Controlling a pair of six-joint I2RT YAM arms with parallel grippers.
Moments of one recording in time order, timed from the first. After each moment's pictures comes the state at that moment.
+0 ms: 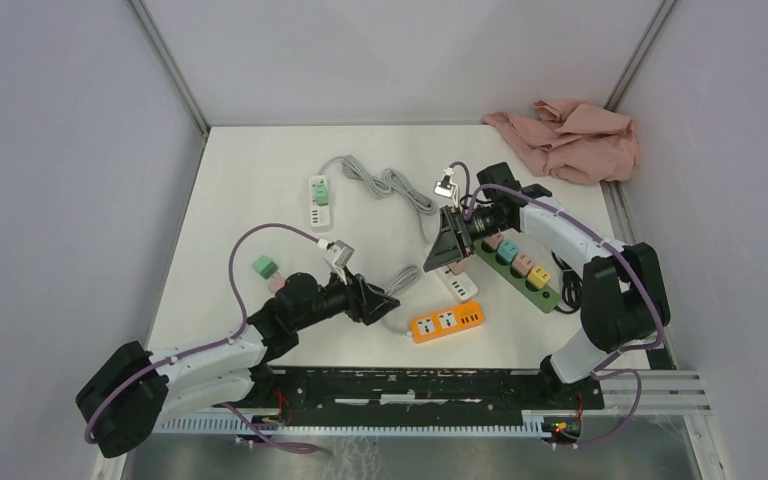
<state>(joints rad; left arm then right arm) -0.80 0.94 0.21 0.55 0.24 -0.64 0.35 1.61 1.14 -0.70 -1.21 0.00</state>
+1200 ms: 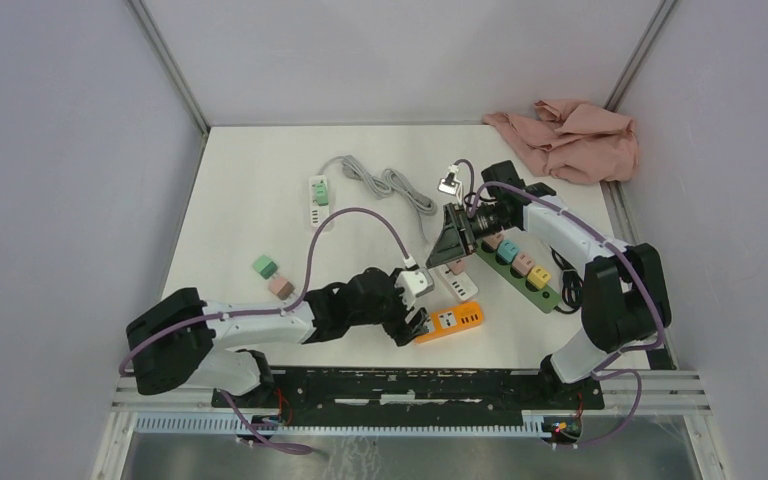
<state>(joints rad) -1.09 1.32 0.59 0.17 0.10 -0.08 0.33 1.61 1.14 -0.71 -1.22 -0.01</state>
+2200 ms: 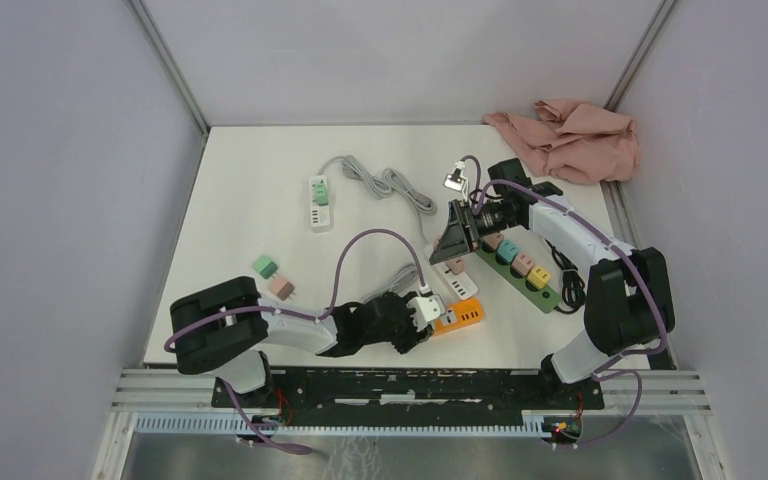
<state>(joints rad) -1.21 1.56 0.52 0.44 -0.05 0.03 0.30 1.59 1.14 -0.71 -1.22 -0.01</state>
